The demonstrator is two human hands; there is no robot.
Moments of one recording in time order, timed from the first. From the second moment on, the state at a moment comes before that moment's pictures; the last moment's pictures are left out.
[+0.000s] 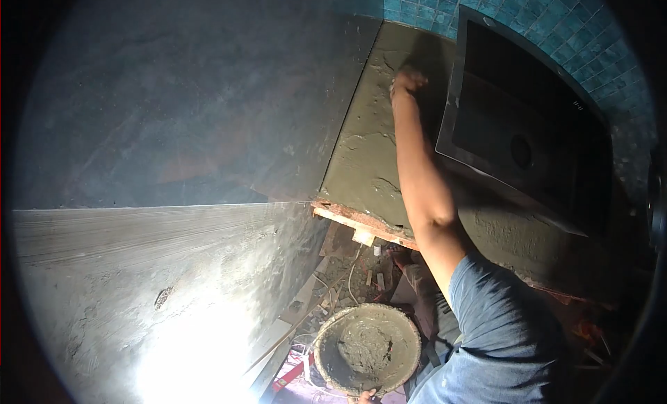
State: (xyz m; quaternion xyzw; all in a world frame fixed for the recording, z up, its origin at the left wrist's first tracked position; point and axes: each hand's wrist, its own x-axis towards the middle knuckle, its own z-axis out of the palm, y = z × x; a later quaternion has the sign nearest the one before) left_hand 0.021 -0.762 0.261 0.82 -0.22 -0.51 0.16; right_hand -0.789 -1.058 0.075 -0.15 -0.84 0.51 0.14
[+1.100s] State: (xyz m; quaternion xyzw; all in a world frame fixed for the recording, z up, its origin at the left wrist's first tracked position) left_hand 0.089 -0.736 0.213 0.77 -0.21 -0.56 0.23; right_hand -0.590 -0.968 0.155 -0.11 -0.61 0.71 -0.33
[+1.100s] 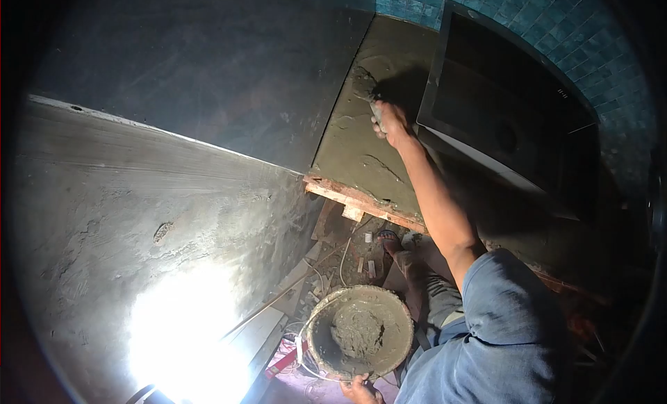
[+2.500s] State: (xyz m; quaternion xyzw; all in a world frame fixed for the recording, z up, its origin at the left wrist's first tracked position) left_hand 0.029 -0.763 0.381 0.46 -0.65 -0.56 0.24; right_hand -0.200 -0.665 0.256 0.61 -0.75 0.11 -0.24
